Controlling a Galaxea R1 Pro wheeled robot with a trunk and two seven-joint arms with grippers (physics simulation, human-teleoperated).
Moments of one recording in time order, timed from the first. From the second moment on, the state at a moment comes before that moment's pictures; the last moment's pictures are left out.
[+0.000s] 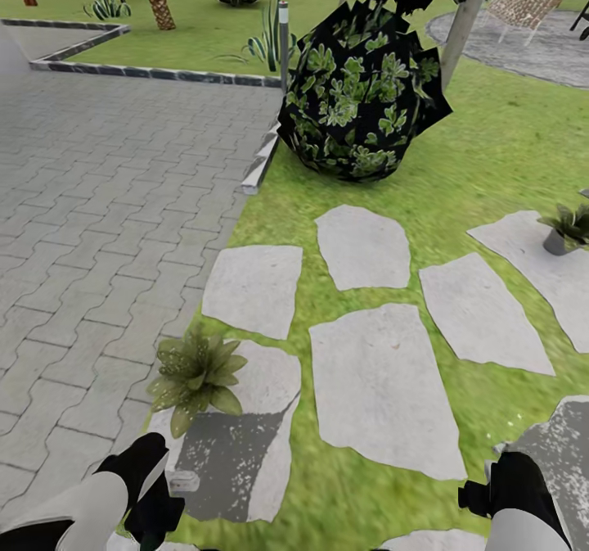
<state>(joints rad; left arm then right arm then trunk) -0.73 0.08 0.09 -0.19 -0.30 1.01 -0.26 -0.60 0.05 -1.08 -0.87 1.16 0.79 0.48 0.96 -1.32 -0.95</state>
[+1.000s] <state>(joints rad) -0.73 0.08 0.14 -0.19 -0.30 1.01 -0.26 -0.60 0.05 -1.08 -0.87 1.16 0.79 0.48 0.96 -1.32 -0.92</state>
